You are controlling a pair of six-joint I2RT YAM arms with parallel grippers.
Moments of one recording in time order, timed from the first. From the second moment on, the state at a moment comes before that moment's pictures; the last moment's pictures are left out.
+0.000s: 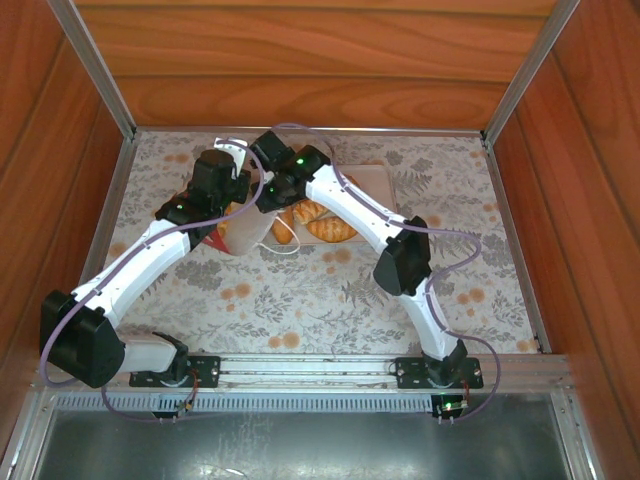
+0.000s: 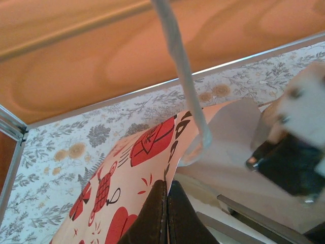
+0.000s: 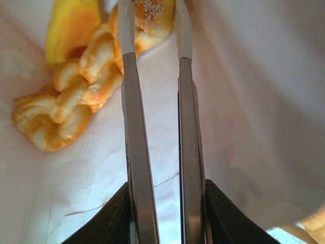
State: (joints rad) left arm -0.49 1.31 1.07 -0.23 -0.35 0.03; right arm 0.89 2.25 2.32 -1.12 -0.07 0.35
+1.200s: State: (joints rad) left arm -0.49 1.31 1.07 -0.23 -0.36 0.05; right arm 0.90 2.27 2.41 -1.22 -0.07 0.38
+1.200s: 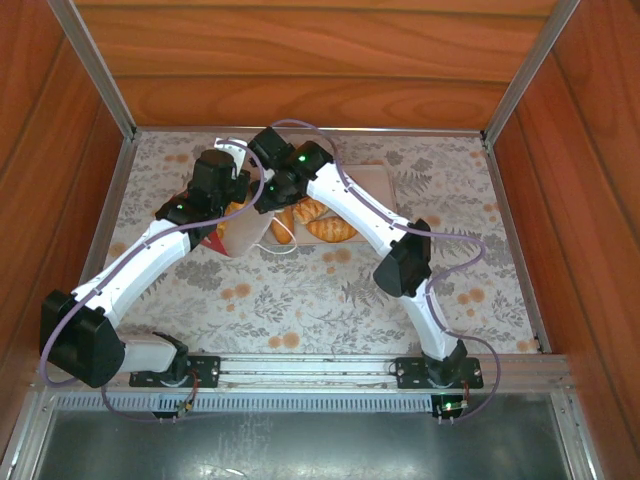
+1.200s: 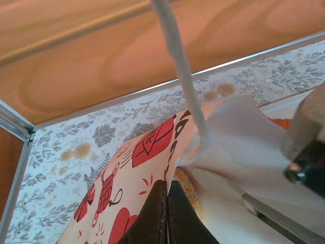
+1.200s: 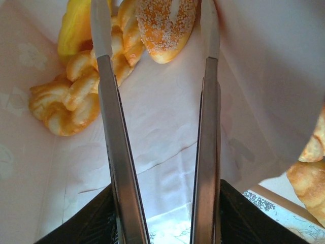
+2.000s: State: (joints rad) left arm -0.48 1.31 1.07 -0.23 -0.37 0.02; right arm 0.90 2.36 2.49 -1.27 -0.08 0.35
